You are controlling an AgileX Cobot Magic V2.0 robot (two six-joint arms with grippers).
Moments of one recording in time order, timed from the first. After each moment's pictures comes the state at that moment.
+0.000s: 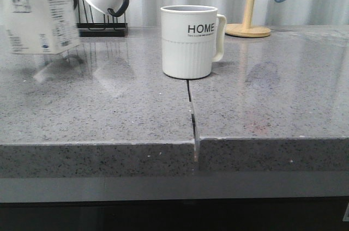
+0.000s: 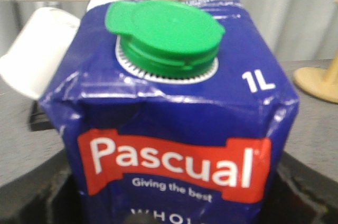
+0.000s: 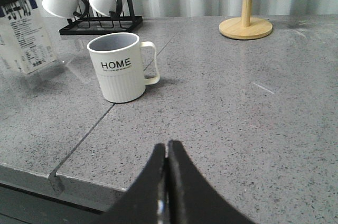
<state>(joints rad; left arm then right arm) -0.31 1.41 -0.89 -0.07 -0.32 -0.05 0.39 0.03 -0.36 -0.08 0.51 0.23</state>
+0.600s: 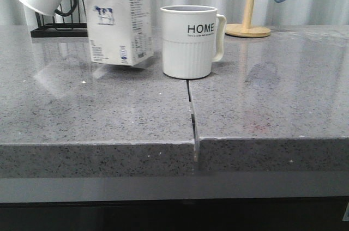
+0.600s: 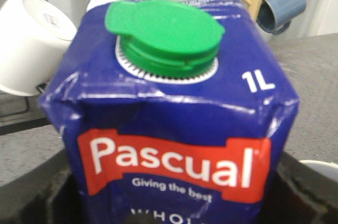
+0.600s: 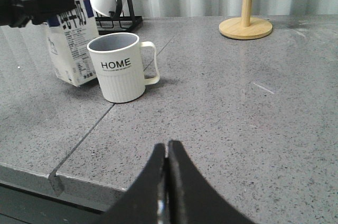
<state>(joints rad) -0.55 1.60 -1.03 -0.20 -0.38 0.07 0.39 0.03 -0.36 -0.08 0.51 0.23</state>
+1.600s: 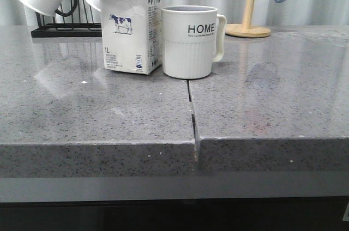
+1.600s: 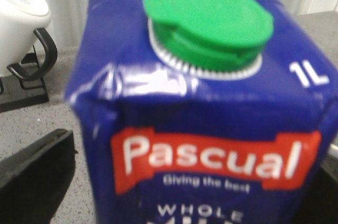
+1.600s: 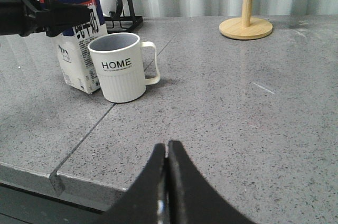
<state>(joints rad) -0.58 1.63 -1.04 -0.23 -0.32 0.09 0.39 0.03 -0.36 -0.08 0.51 0.23</state>
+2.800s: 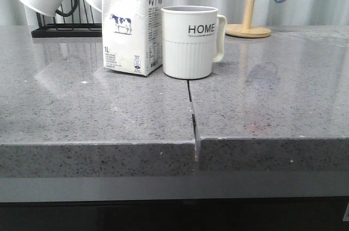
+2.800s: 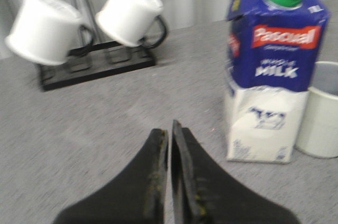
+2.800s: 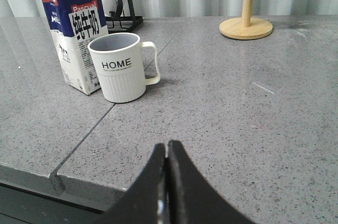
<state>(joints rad) -0.32 0.87 -0.63 -0.01 0.06 0.02 0.39 0.03 -0.36 -0.08 0.51 0.23</state>
